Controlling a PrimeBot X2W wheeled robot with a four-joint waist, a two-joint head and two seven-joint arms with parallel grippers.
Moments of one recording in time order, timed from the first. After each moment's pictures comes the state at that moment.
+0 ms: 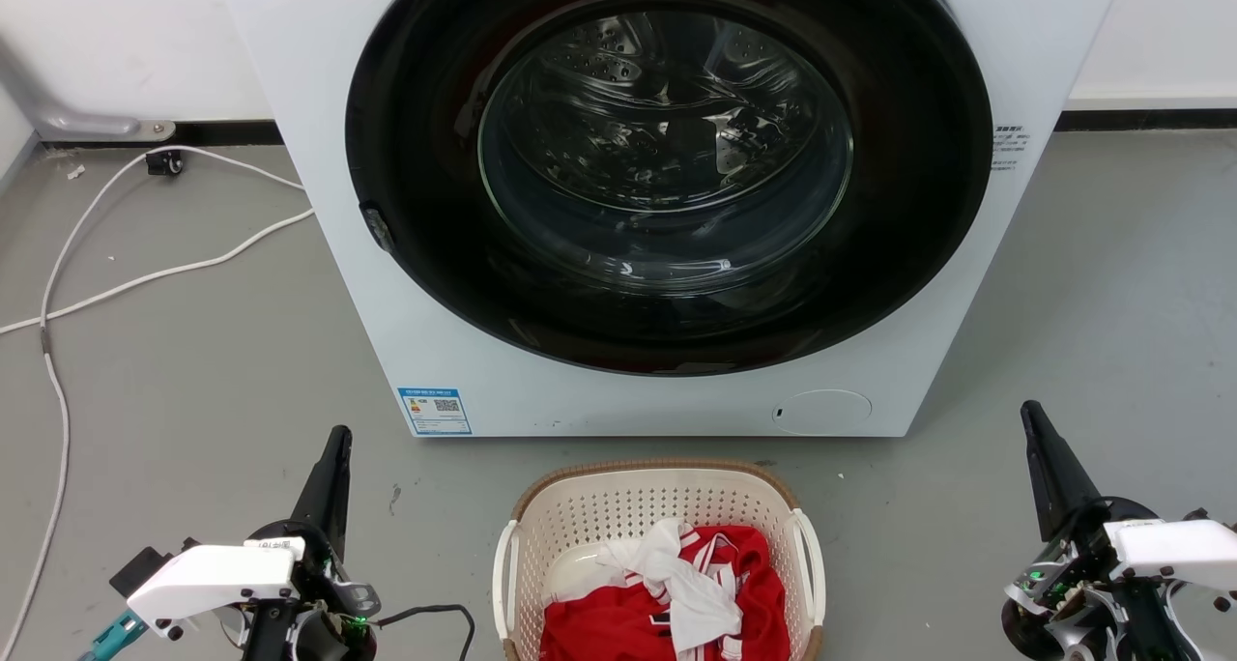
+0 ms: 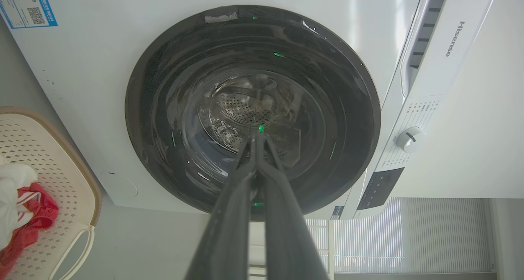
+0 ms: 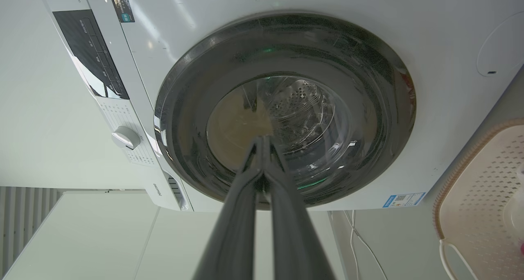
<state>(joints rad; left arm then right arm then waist) -0.10 0.06 0.11 0.25 -1.62 -0.13 0.11 -0.10 -0.06 -0.11 0.25 1.62 0.13 0.11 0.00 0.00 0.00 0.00</state>
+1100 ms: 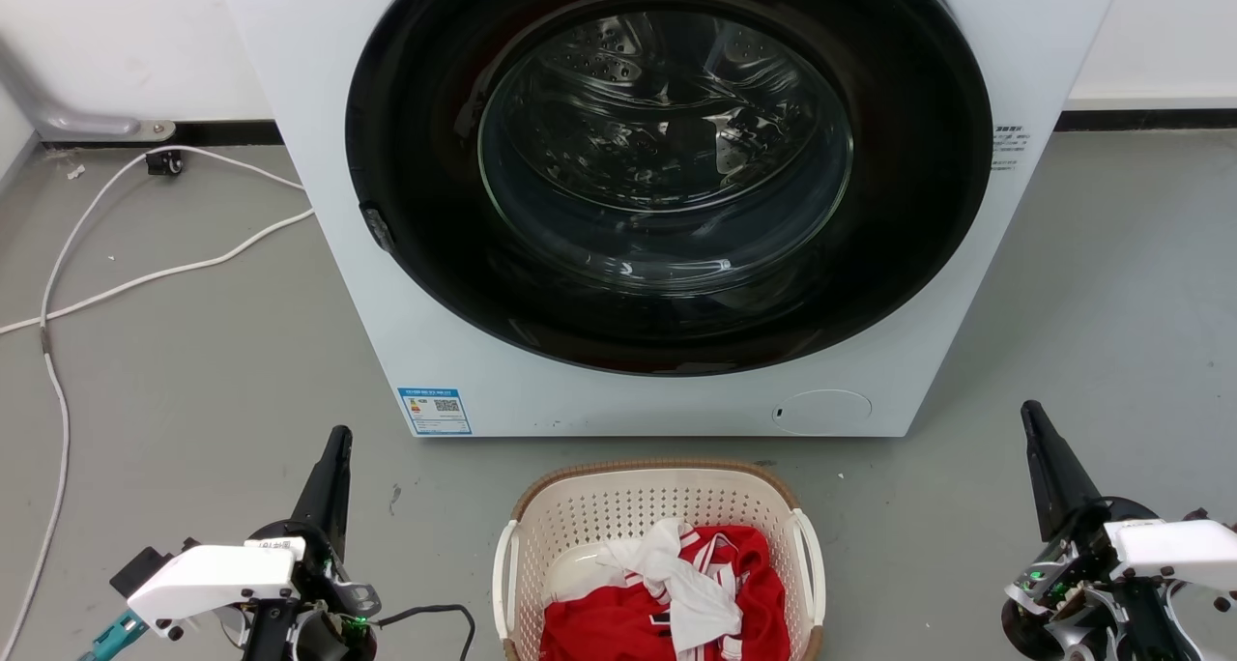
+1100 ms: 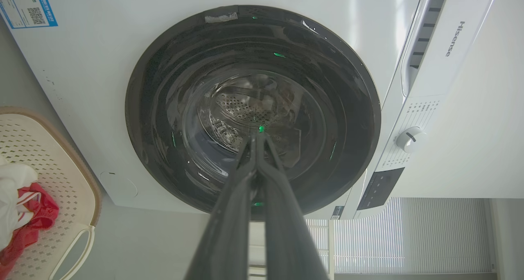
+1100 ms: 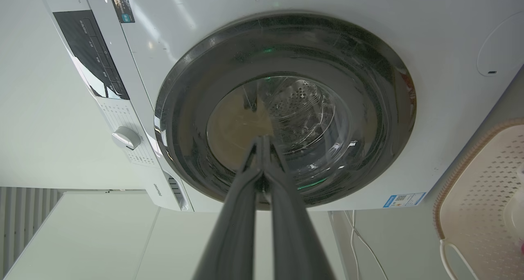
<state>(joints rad) -0.10 0.05 0.11 0.25 -1.62 -0.13 0.11 -0.10 -0.06 -0.11 0.25 1.62 0.13 0.11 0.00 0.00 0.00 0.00</state>
